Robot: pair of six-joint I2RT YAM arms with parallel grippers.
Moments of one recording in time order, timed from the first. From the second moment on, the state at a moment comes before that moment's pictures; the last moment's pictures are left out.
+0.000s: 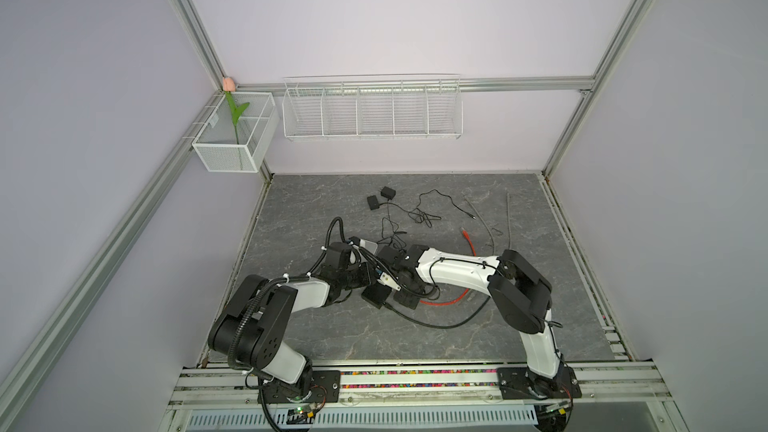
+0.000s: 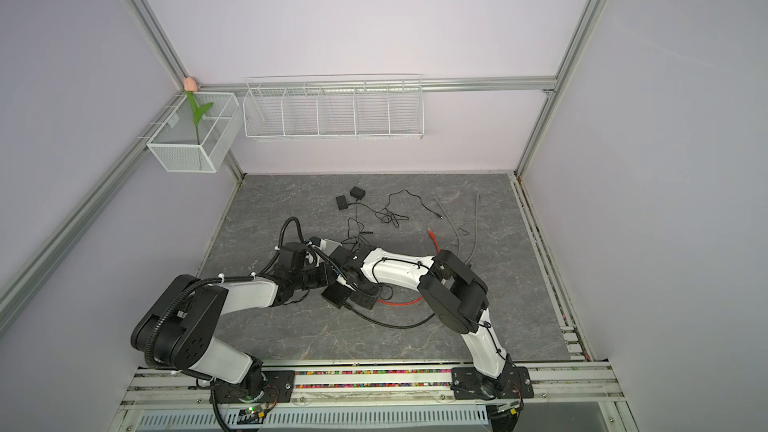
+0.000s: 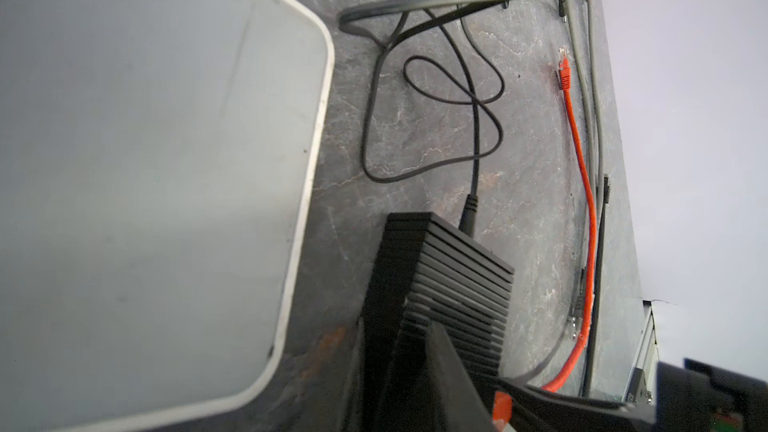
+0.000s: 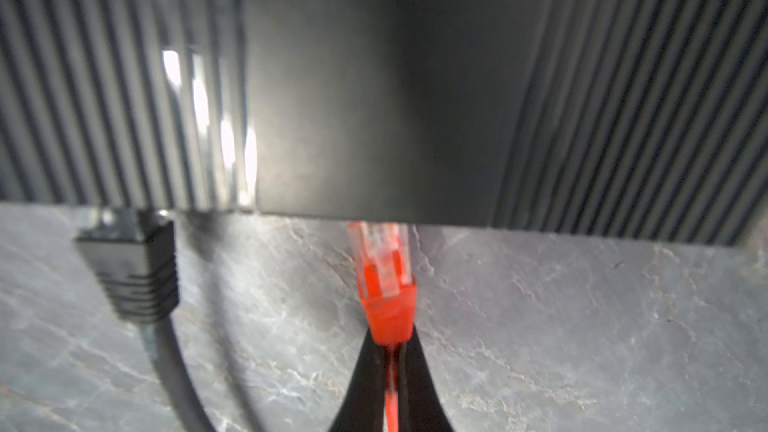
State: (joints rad) left arm -0.42 1.54 0.49 0.30 0.47 -0.58; right arm 1.02 2.06 1.47 -0.92 0.08 -0.10
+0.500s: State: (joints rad) left arm -0.42 1.52 0.49 0.27 0.47 -0.57; right arm 1.02 2.08 1.51 -0.97 0.12 -0.07
